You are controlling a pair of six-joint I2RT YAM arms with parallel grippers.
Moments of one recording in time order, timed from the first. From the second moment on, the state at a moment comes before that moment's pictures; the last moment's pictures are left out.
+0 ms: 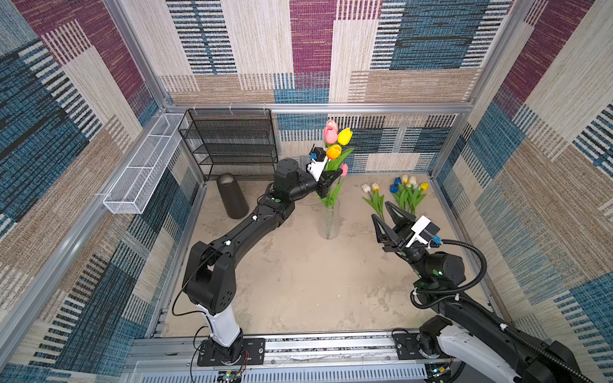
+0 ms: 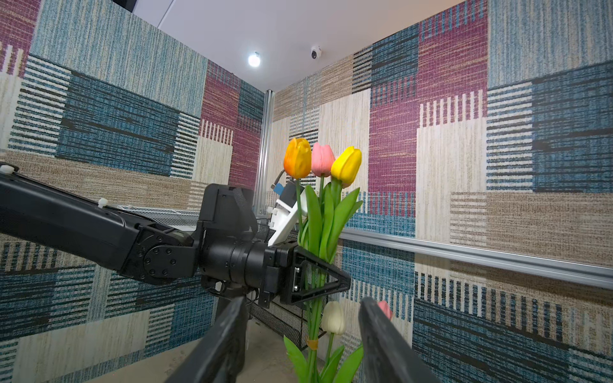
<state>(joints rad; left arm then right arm) -0.52 1.77 1.49 0.28 0.56 0.01 0.49 0.87 0.39 1.07 -0.25 0.06</state>
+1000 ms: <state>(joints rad) -0.53 1.83 1.53 0.33 0.64 0.00 0.49 0.88 0.40 1.07 -0.27 0.05</state>
